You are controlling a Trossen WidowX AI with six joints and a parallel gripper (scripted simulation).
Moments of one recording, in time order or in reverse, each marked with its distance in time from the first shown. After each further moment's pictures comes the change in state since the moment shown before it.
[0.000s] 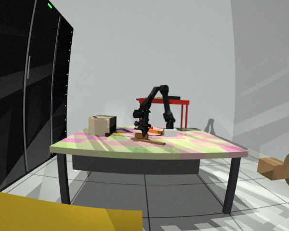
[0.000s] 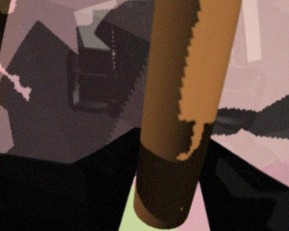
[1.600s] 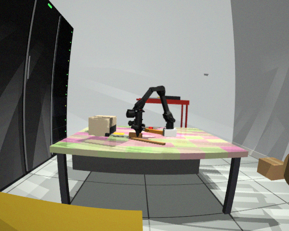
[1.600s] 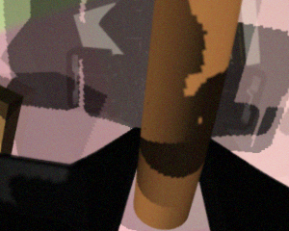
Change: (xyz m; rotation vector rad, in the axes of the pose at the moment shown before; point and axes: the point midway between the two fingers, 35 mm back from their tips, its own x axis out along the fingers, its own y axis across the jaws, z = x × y) arm -0.001 0.002 0.054 -0.003 -0.003 -0.002
